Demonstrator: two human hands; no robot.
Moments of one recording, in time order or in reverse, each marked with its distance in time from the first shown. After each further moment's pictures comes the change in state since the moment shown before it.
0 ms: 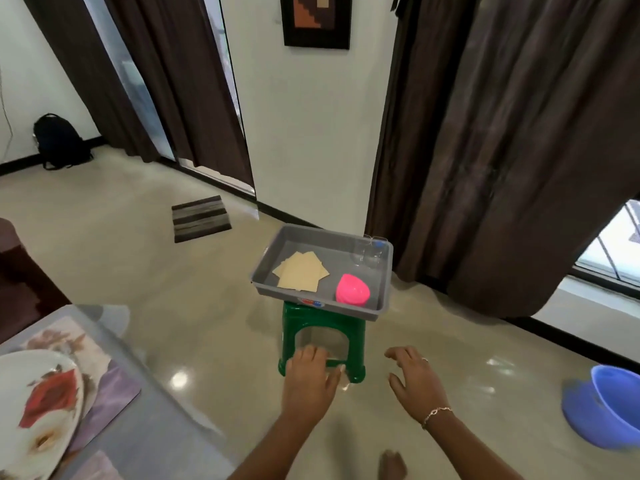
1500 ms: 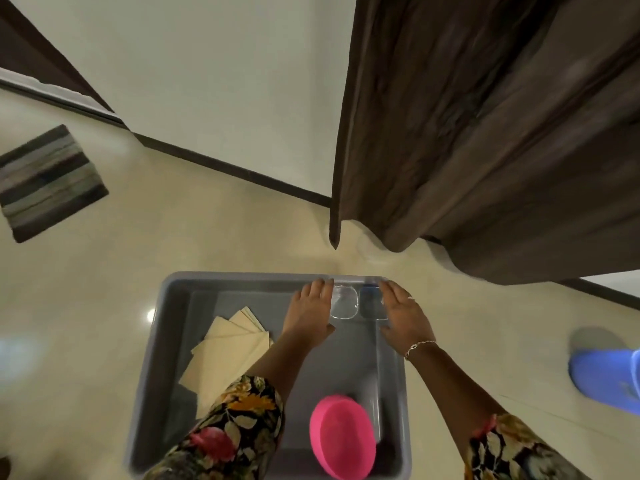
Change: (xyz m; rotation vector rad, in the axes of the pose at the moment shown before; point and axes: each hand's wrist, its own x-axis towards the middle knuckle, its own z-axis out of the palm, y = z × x) left_hand 0.590 -0.064 0.233 0.177 -0.720 0.206; right_hand 0.547 0.170 0.043 -0.154 -0.286 0.321
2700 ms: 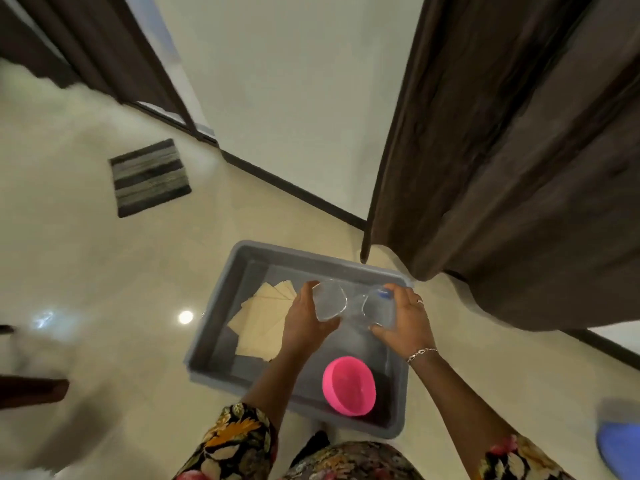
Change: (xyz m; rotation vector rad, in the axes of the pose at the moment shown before) left_hand -0.161 0.028 -0.013 -0.788 0.519 -0.327; right_hand -0.109 -0.049 -0.029 0.305 0.191 -0.149
